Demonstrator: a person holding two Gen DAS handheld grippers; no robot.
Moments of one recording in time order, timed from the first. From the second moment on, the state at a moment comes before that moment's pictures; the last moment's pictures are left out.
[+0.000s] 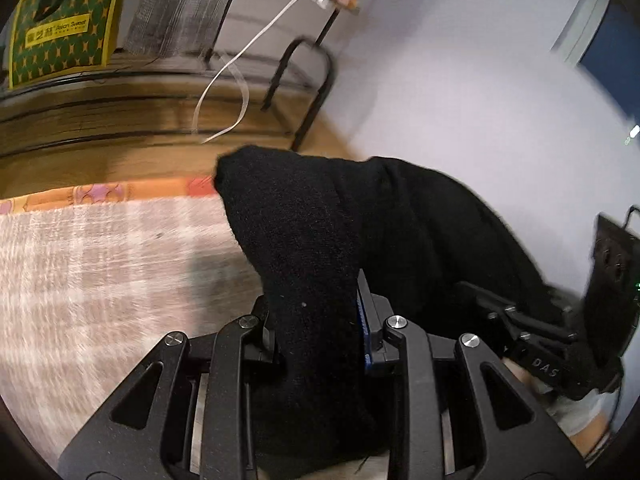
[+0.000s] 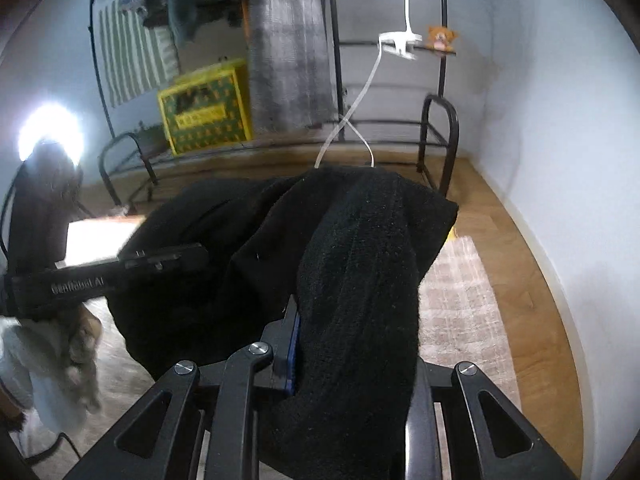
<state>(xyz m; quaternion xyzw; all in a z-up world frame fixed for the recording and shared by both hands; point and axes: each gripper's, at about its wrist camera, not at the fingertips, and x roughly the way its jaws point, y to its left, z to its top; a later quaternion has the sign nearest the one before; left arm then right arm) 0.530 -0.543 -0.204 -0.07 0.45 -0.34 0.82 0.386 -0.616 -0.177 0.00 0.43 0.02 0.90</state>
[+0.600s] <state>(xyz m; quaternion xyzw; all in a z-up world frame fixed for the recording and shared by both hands) 0.520 -0.527 -0.202 -0.05 0.45 -0.31 0.84 0.382 -0.646 -0.210 0.05 0.45 -0.04 0.89</state>
